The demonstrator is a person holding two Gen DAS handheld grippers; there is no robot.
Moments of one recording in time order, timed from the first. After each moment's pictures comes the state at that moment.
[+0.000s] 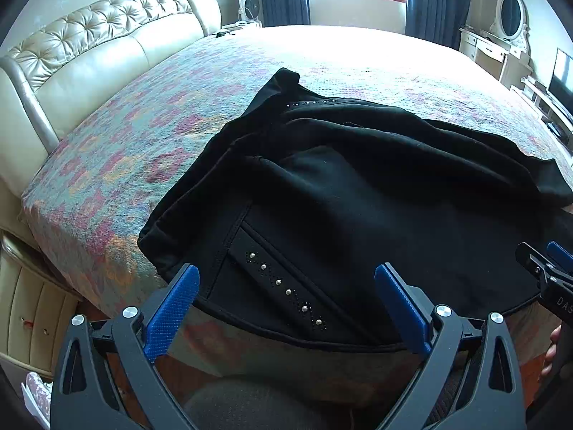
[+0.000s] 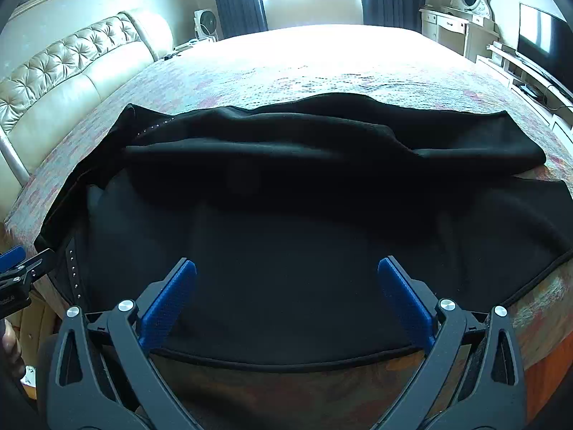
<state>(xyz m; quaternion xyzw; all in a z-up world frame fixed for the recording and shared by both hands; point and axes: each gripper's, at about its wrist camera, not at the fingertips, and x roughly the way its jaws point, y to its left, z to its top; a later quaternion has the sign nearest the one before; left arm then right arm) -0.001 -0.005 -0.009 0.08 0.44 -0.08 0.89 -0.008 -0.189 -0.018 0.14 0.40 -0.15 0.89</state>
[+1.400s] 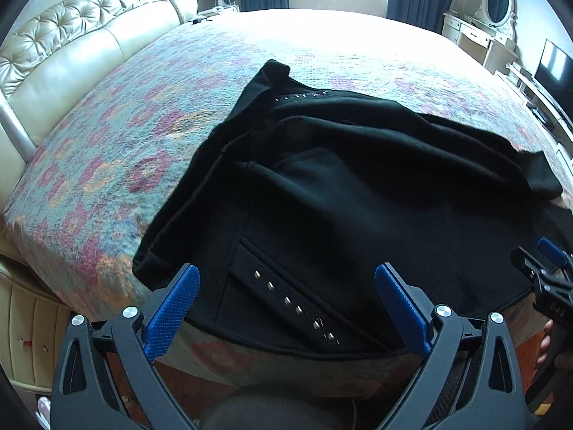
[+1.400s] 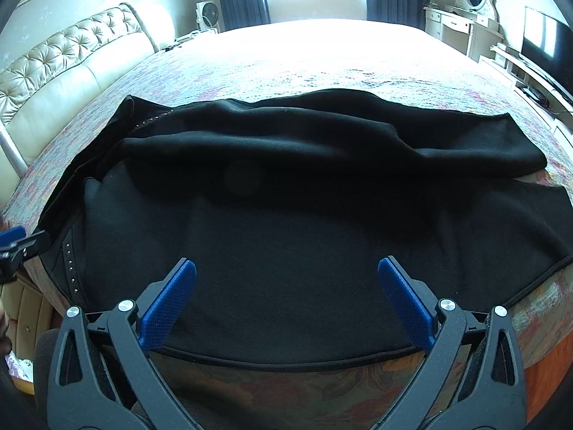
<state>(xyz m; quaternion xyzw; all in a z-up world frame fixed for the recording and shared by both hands) 0.040 0.008 0.000 0.09 0.48 -0.13 0.87 -0.001 -0.191 -0.014 0.13 0.42 -0.14 0.89</state>
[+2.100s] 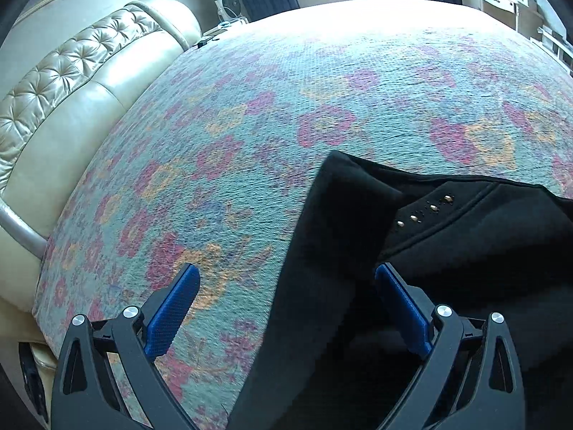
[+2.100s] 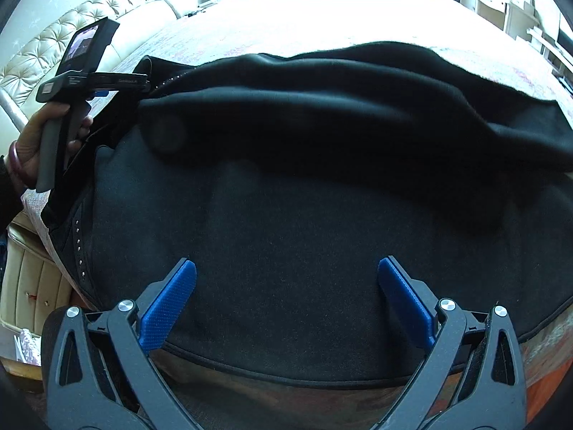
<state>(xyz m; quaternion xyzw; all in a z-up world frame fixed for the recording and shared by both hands) 0.273 -0.035 -0.044 0.20 0.45 -0.06 0.87 0.026 -0.183 -0.046 0.16 0.48 -0.07 0.86</state>
